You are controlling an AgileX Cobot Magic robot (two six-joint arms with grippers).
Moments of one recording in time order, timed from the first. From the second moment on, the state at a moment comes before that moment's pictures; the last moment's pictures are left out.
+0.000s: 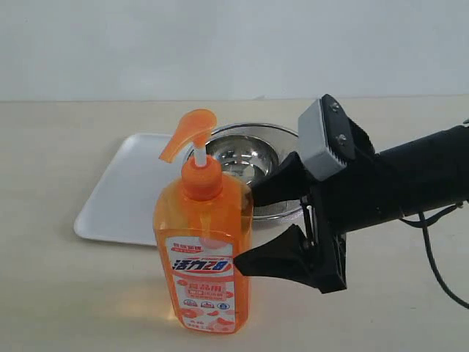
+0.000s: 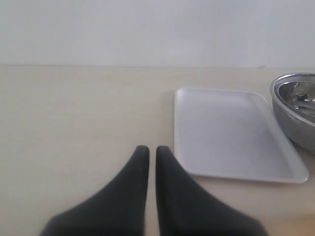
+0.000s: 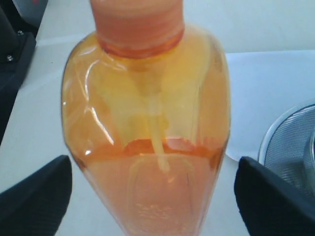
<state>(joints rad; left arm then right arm) -0.02 0.00 0.00 -0.04 0.30 0.02 0.37 1.55 -0.72 1.45 0.94 -2.12</state>
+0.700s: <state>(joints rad) -0.02 0.00 0.00 -0.04 0.30 0.02 0.58 1.55 -0.77 1.58 0.69 -2.10</state>
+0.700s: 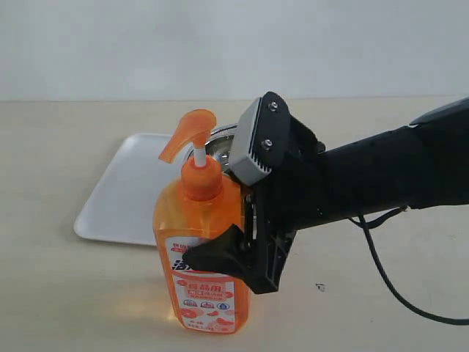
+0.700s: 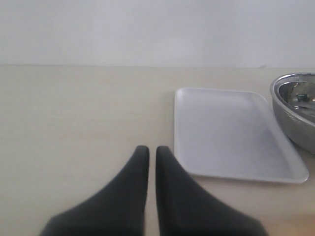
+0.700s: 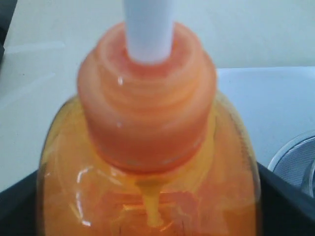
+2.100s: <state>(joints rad) -0.02 0.00 0.00 -0.04 0.30 0.02 0.58 1.55 -0.77 1.53 0.66 -1.96</state>
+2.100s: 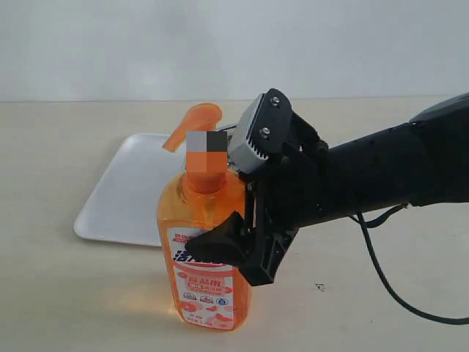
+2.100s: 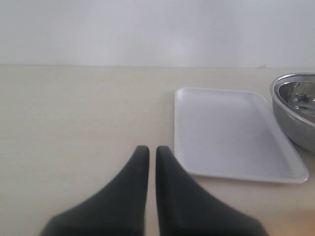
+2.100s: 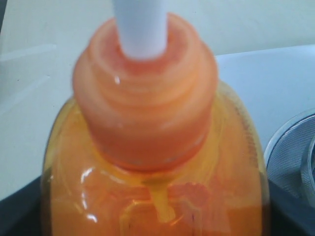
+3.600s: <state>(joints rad) -0.02 0.00 0.00 -0.04 0.30 0.02 0.58 1.02 -0.76 1.32 0.02 -1.67</state>
